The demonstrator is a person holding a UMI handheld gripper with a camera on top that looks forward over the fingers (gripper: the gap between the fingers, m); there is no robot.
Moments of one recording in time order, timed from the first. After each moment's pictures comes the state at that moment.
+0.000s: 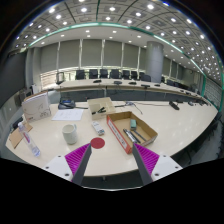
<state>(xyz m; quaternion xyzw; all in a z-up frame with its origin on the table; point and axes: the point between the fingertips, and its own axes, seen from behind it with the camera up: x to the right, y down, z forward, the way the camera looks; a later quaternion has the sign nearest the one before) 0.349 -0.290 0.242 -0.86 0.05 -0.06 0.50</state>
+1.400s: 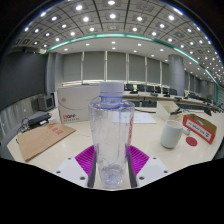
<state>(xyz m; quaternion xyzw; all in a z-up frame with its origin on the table) -0.116 -0.135 0.080 -0.81 -0.02 0.01 0.58</state>
